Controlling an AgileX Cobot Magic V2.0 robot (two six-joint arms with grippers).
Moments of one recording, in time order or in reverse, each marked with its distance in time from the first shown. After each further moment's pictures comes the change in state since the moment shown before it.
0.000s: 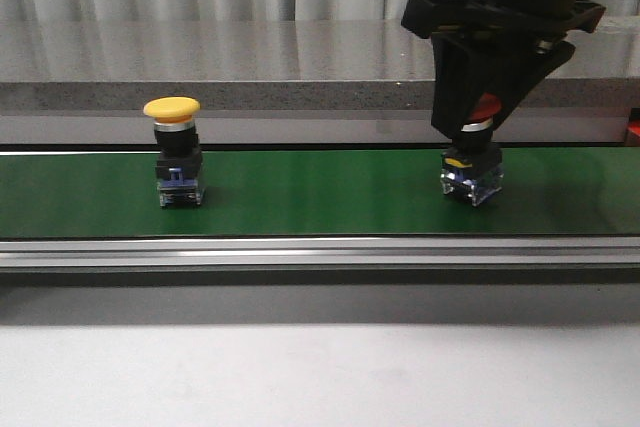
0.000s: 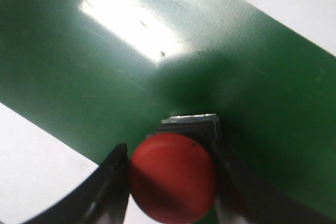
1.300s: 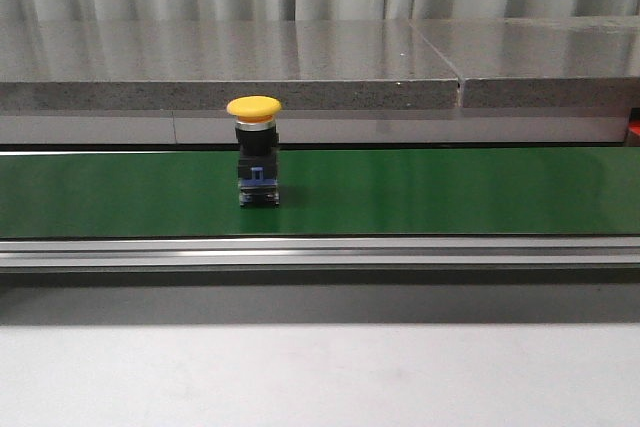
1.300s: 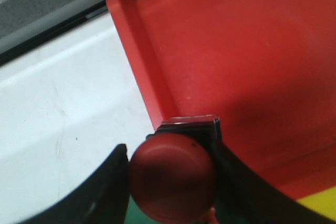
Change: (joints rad) left arm 0.000 0.000 0.000 0.000 0.000 0.000; right arm -0.792 0.108 -0.110 0.120 -0.203 0.151
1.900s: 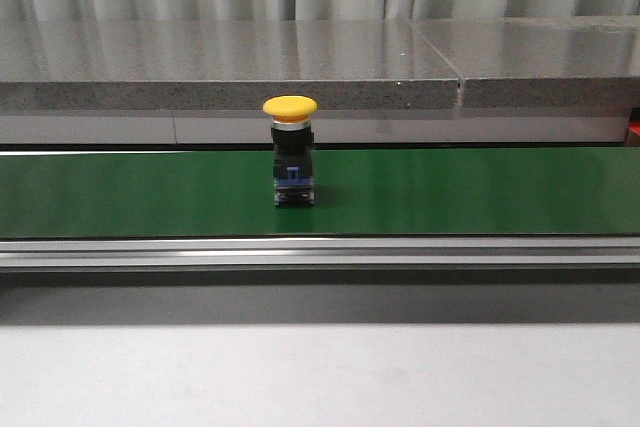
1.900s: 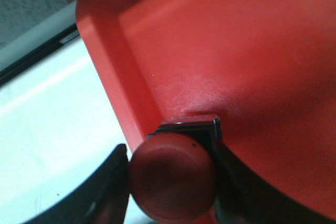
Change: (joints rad) left arm 0.000 0.000 0.000 0.000 0.000 0.000; right arm -0.002 0.191 -0.045 0.088 -0.119 0.000
